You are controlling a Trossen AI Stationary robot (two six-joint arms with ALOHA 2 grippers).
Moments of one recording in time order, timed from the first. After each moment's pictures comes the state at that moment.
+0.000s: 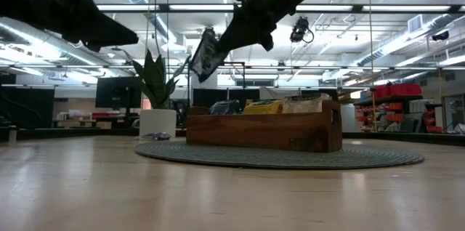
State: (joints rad) left arm -0.40 0.72 0.20 0.28 -0.66 -0.11; right arm 0.01 1.71 1.22 -0.15 0.12 0.20
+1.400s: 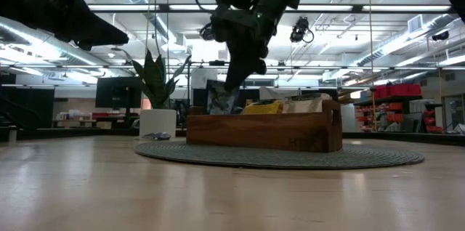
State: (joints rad) left arm -0.37 0.48 0.21 0.03 -0.66 -0.12; right arm -0.14 1.98 1.59 -0.72 -0.16 0.12
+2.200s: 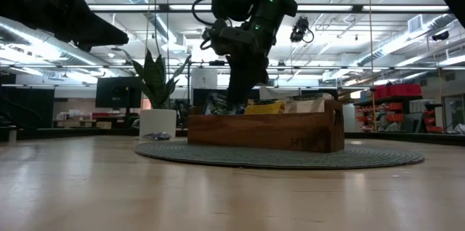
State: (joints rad) left arm -0.37 0.48 0.21 0.03 -0.66 -0.15; right arm -0.14 2.02 1.59 -0.72 -0.11 0.15
